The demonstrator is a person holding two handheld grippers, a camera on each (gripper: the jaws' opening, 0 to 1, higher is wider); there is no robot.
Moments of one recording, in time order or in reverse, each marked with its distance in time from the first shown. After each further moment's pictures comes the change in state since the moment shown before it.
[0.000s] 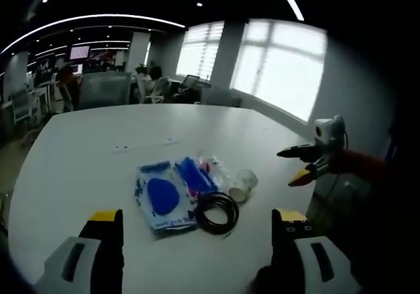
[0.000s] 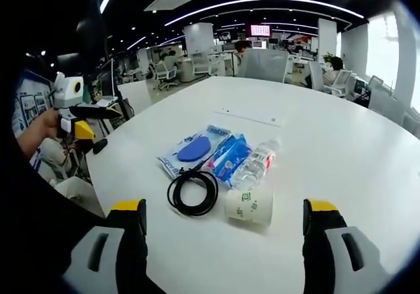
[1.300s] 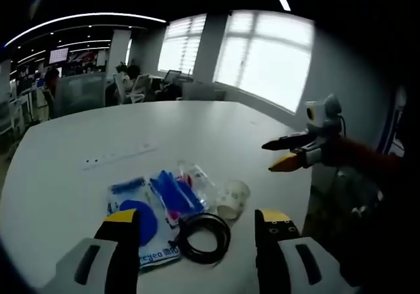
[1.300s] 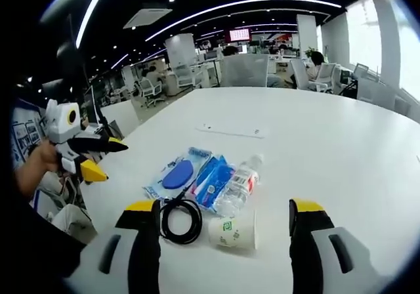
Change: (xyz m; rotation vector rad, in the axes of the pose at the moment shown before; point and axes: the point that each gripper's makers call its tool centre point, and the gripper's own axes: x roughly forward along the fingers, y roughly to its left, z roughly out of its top) left arm 0.082 -0.036 0.033 0.071 0.045 -0.098; right arm 0.020 -0.047 0.044 0.136 -0.046 -0.053
